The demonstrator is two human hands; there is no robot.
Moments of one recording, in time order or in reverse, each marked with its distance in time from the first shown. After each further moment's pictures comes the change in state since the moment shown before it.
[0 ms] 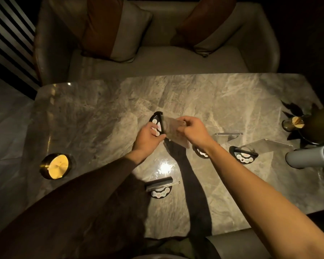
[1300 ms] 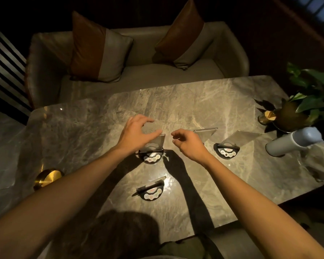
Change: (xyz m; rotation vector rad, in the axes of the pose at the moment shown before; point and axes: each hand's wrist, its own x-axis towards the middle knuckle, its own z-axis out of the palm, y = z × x) left_hand -0.048 0.082 -0.034 0.482 -0.055 0.530; right_hand -0.058 0.035 -0.032 -0.207 0.043 -0.117
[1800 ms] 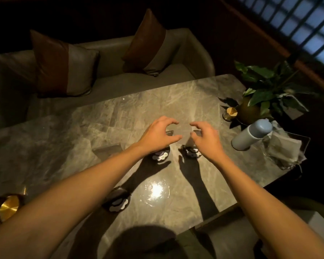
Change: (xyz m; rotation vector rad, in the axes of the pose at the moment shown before) left_hand 0.044 0.164 0.126 -0.012 -0.215 0.290; right_hand -0.050 0.092 -0.154 -0.158 0.418 -0.048
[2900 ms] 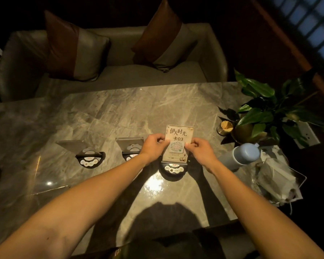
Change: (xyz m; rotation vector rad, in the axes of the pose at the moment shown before) left_hand 0.067 0.027 0.132 -0.423 0.164 -0.612; right_hand 0.071 0.128 -0.039 0.311 -0.400 0.326
